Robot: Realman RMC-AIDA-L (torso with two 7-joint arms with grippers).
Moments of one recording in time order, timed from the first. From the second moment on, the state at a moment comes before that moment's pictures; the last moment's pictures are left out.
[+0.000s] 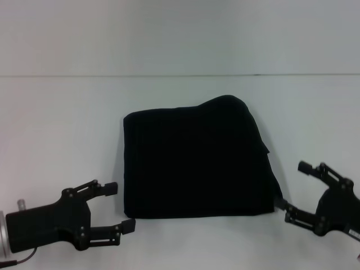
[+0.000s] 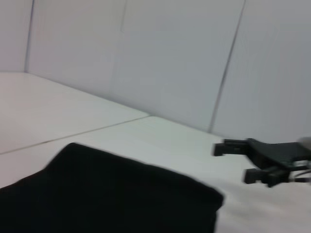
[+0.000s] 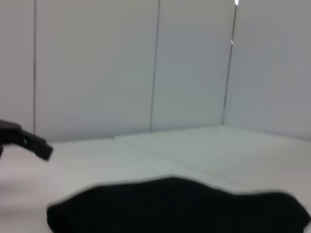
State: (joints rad) left arm -0.33 -2.10 0.62 0.64 1.99 1.68 -1.16; right arm 0.33 2.09 -0.51 -0.30 -1.80 -1.50 0.59
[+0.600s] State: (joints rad) left arm -0.31 -2.11 0.61 0.60 2.02 1.55 -1.12; right arm 0.32 2.09 -0.53 -0.26 -1.81 -1.40 0.55
